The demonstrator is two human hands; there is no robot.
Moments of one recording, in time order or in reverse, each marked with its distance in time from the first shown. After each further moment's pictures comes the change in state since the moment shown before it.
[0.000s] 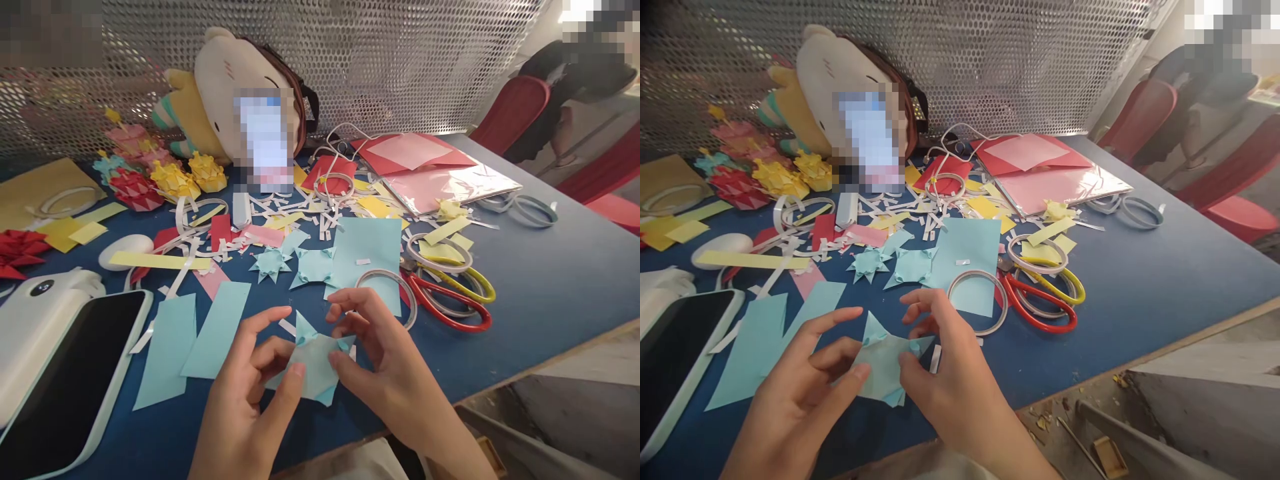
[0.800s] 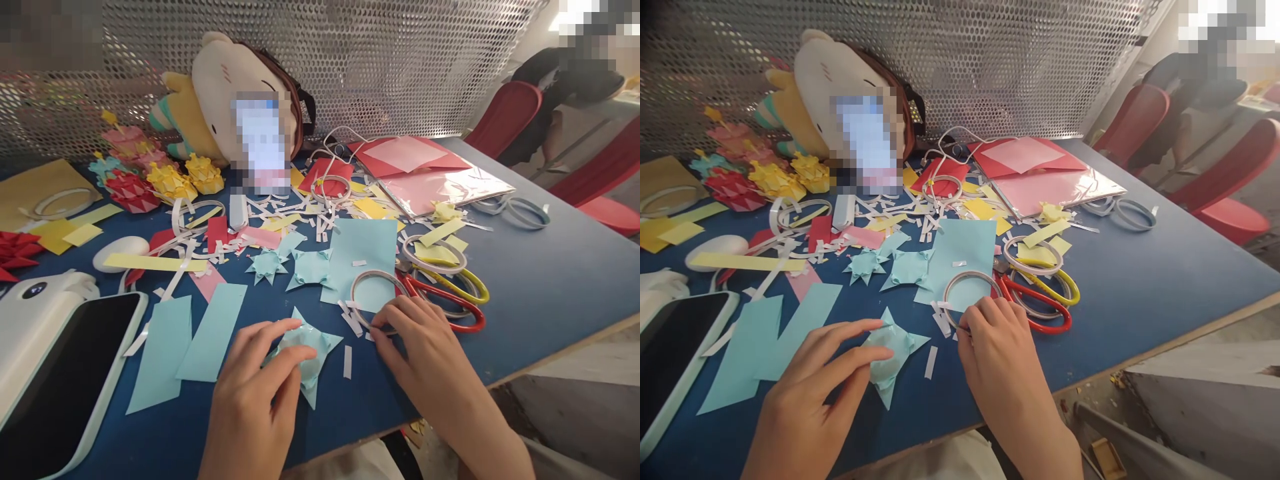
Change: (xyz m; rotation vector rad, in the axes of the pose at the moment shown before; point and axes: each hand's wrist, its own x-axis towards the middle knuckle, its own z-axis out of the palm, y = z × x) left_hand 0.018 -0.031 -0.009 0.799 0.106 0.864; right_hand -0.005 0.011 -0.041 -1.041 0.163 -0.288
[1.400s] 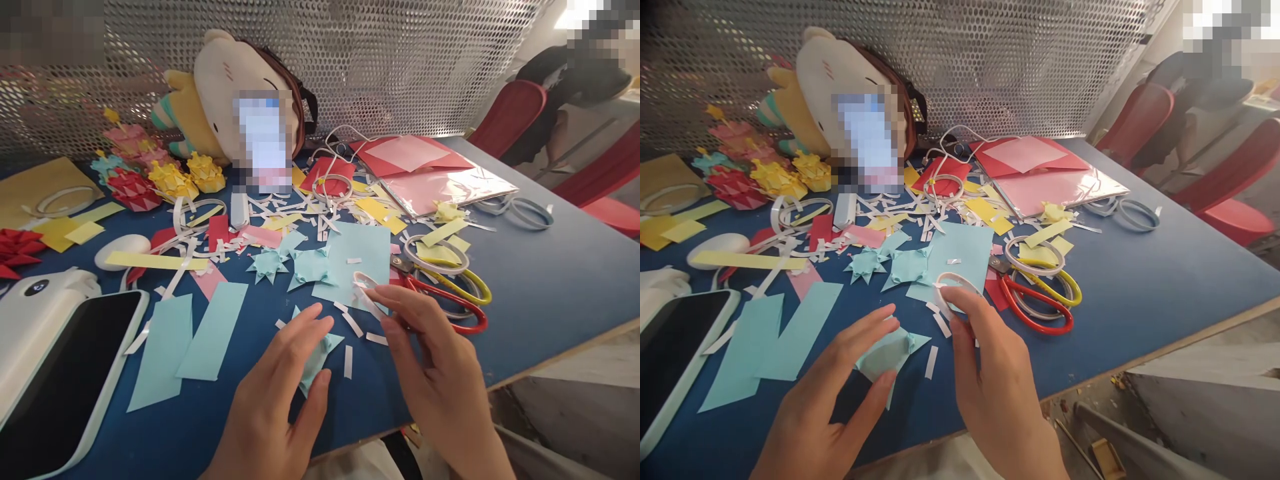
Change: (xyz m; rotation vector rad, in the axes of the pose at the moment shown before) left_hand 0.004 0.007 -0.001 -0.088 -0.062 0.123; right_hand -0.001 -0.019 -0.004 0.398 0.281 0.111
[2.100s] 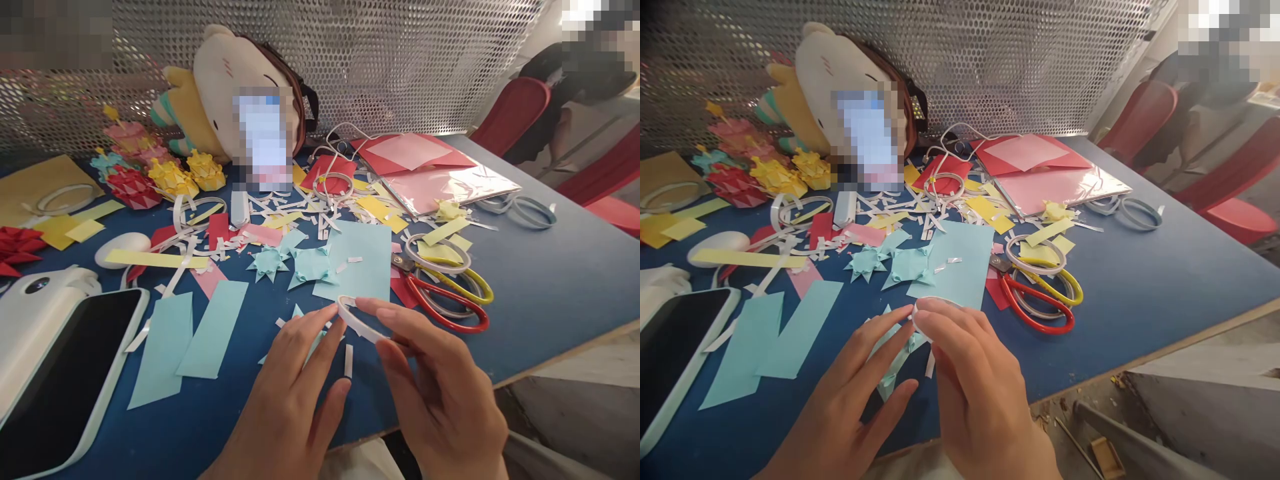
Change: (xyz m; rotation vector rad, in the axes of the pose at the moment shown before) left_hand -0.002 0.004 0.008 0.176 -0.125 0.087; right_hand -0.008 -0.007 0.004 0.221 0.034 -0.206
